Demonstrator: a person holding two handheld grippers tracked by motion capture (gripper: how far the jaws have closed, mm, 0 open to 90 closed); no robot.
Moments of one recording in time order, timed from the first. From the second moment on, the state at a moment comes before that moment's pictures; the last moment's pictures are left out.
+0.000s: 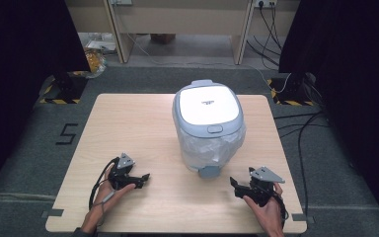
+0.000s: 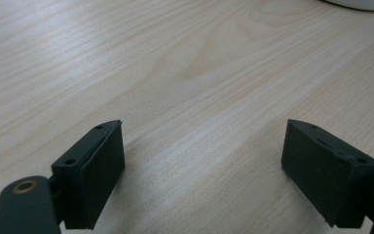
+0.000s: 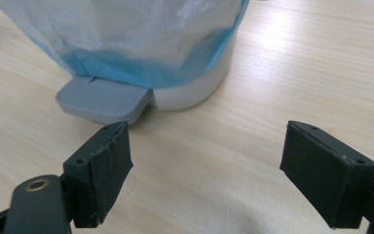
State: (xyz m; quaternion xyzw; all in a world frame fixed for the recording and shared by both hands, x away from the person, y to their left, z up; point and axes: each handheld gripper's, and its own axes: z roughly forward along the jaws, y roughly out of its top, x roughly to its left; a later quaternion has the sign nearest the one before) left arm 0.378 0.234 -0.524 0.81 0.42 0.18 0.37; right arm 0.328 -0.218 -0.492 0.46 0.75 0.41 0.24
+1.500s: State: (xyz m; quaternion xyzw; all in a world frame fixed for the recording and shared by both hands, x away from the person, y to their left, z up) left arm 0.377 0.234 -0.524 0.81 0.43 0.18 0.37; right arm 0.285 -0.239 -0.523 0.47 0.78 0.36 0.22
